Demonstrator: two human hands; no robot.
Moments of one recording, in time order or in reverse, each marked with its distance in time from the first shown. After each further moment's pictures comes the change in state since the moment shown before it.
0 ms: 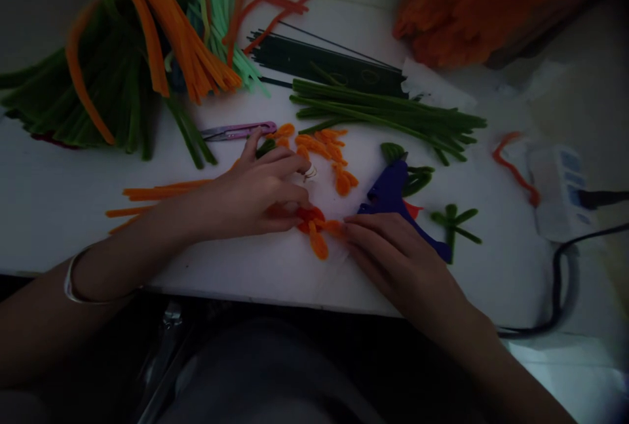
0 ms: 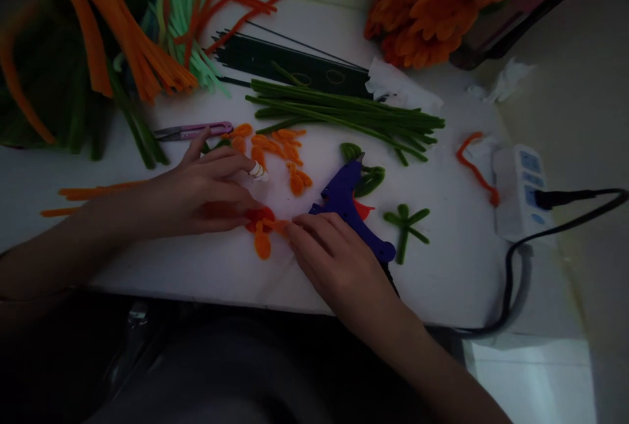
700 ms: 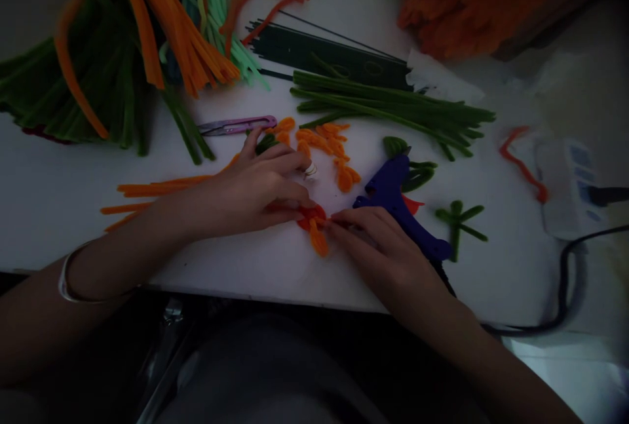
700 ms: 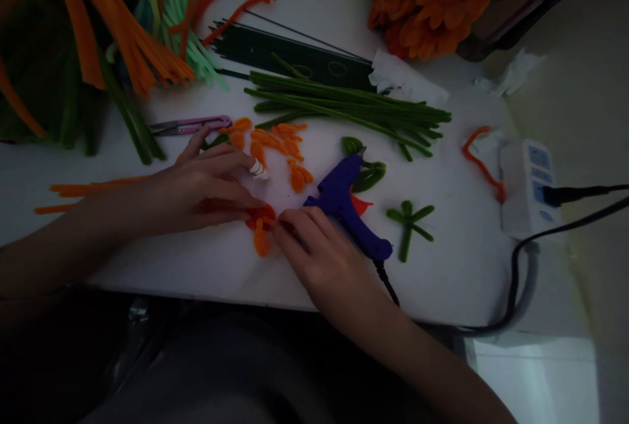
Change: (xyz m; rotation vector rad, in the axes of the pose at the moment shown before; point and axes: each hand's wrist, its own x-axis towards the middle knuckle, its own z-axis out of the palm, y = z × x) left_hand 0.000 0.003 -0.002 -0.018 -0.041 -0.038; right_hand 0.010 -0.009 0.004 0.026 -0.066 -0.038
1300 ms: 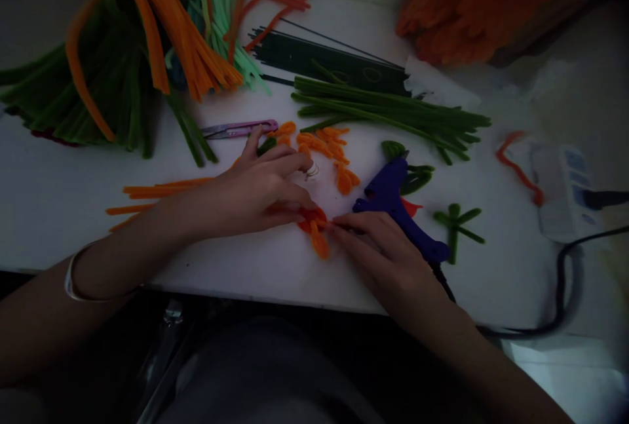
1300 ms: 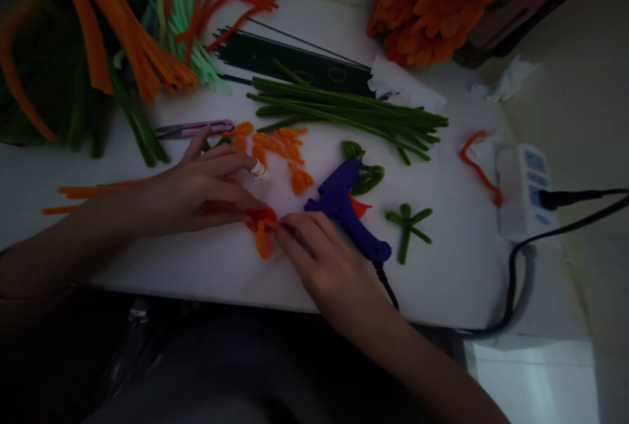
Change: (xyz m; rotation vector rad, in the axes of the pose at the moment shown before) left_hand 0.001 0.002 -0.004 -0.002 0.005 0.010; right_hand -0.009 0.001 0.003 0.033 0.044 0.014
